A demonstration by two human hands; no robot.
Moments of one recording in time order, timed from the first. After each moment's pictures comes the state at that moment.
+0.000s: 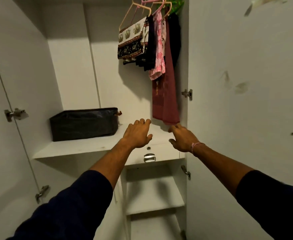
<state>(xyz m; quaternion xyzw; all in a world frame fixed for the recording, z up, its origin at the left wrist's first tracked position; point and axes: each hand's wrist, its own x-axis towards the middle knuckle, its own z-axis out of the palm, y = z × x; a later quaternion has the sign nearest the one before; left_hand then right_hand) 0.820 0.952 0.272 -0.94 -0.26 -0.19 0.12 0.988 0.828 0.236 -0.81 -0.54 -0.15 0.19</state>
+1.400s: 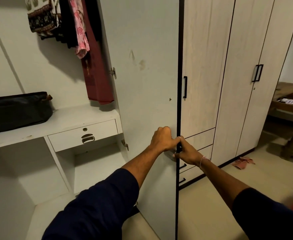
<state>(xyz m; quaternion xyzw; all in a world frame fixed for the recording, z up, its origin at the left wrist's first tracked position) 1.002 0.608 0.163 -0.95 -0.16 -0.19 -0.20 1.085 0.490 0.090 -0.82 -0.36 0.12 0.43</state>
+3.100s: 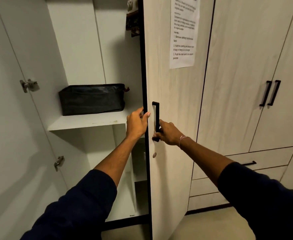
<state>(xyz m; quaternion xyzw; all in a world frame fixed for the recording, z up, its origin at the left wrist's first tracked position) 0.707 0.944 0.211 -0.78 -0.24 -0.48 -0.31 0.844 0.869 0.177 -0.77 -0.55 0.04 0.31</state>
